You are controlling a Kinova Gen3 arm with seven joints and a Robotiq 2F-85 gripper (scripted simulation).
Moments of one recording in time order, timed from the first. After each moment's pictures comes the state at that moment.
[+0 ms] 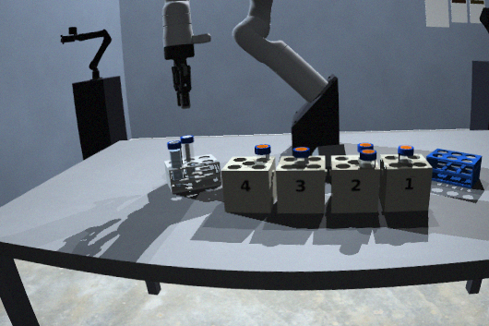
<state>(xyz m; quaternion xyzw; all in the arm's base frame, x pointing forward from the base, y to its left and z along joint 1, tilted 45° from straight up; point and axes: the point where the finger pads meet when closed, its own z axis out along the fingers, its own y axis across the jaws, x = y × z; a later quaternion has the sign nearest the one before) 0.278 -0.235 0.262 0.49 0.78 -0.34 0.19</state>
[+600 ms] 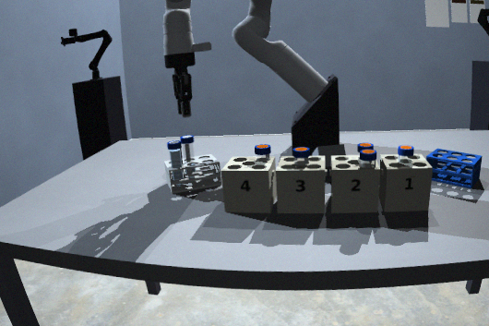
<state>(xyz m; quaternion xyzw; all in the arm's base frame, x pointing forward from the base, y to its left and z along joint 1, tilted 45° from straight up) 0.277 -0.250 0.247 0.49 0.78 -0.34 0.19</state>
